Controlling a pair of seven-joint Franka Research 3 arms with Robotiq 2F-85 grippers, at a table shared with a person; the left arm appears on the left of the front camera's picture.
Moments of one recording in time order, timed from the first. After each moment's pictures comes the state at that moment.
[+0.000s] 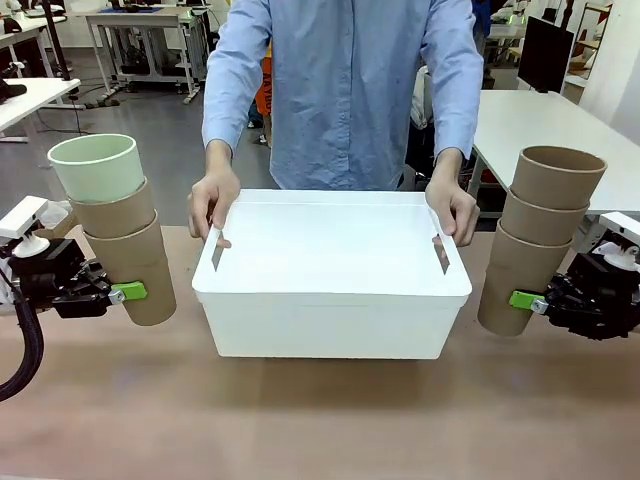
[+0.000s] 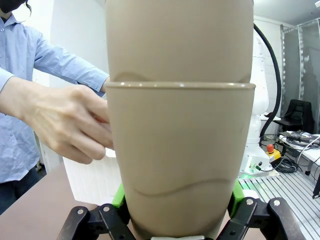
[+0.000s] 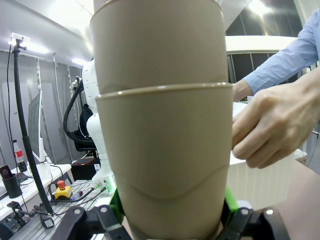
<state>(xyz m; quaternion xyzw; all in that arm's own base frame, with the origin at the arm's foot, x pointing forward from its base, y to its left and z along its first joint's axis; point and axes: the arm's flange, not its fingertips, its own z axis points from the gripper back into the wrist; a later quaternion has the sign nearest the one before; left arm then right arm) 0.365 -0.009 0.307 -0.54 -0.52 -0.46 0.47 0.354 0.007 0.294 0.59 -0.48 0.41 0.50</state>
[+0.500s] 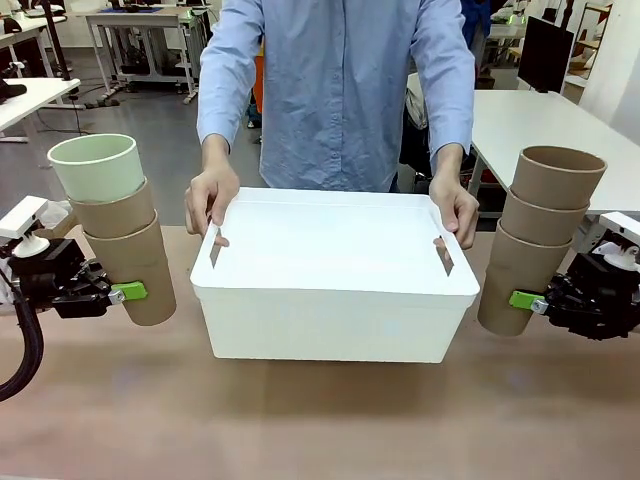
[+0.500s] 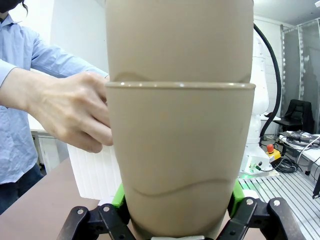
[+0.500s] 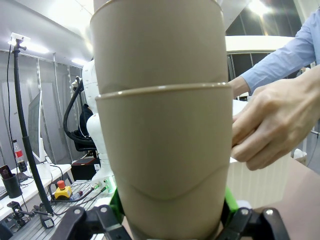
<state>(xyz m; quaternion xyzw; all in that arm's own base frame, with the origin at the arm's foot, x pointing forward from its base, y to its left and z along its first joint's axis) 0.365 -0.009 0.307 -0.54 -0.52 -0.46 0.47 0.354 0.007 0.294 0.59 -0.48 0.41 0.50</state>
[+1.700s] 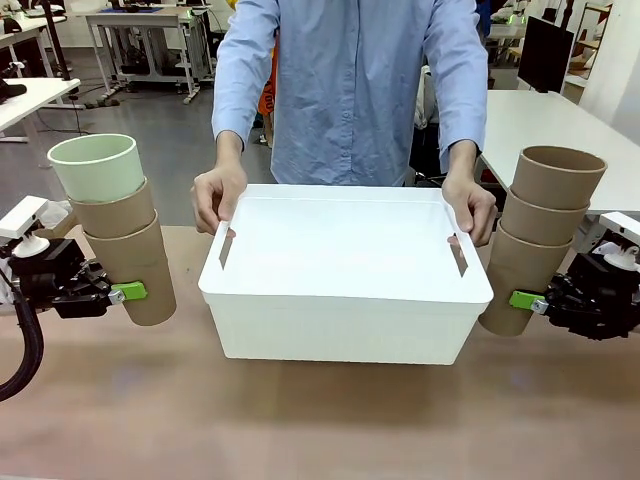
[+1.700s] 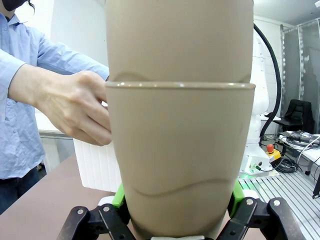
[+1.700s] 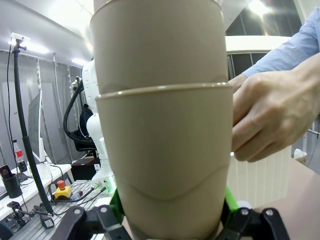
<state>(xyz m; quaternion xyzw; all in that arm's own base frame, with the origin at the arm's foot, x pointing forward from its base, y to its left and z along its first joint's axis) 0.365 -0.009 0.307 -0.54 -0.52 -0.46 0.47 0.354 0.007 0.294 0.59 -0.48 0.41 0.50</state>
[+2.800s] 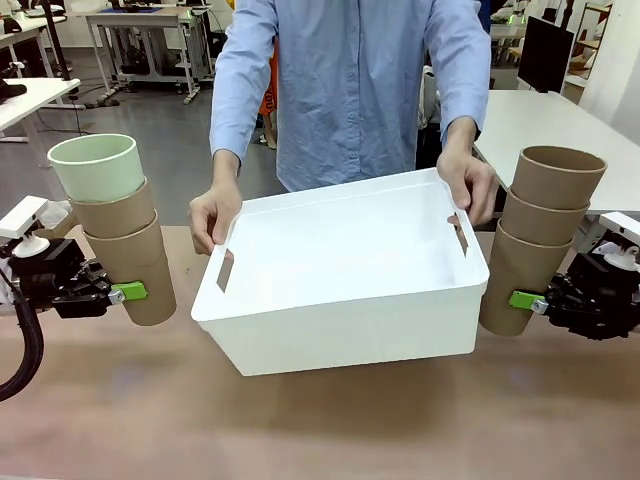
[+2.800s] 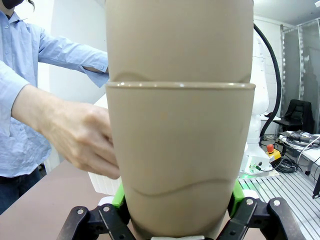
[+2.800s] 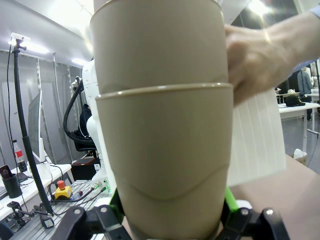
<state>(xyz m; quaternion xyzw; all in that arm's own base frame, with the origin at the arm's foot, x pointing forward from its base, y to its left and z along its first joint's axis) 0.365 -0.009 0.307 -0.54 -0.52 -0.46 0.47 0.354 0.007 0.294 0.59 -0.48 0.41 0.50</state>
